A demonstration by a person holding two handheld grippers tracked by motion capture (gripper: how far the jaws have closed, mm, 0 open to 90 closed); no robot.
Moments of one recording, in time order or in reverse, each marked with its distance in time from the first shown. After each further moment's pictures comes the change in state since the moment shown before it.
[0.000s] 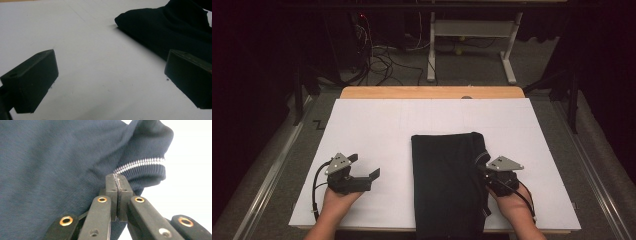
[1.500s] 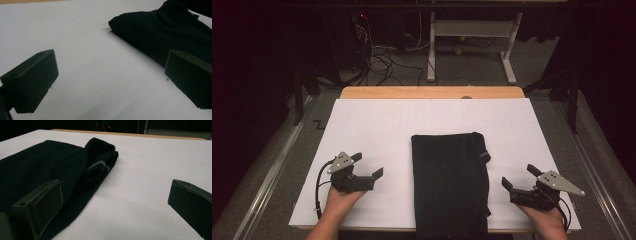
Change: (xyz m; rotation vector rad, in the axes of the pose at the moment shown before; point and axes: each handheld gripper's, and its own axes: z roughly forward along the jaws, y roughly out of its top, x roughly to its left) left arm -0.001 0.002 0.006 -0.025 -0.040 0.000; right arm -0.054 -0.065 -0.052 -0.298 -0.023 0.236
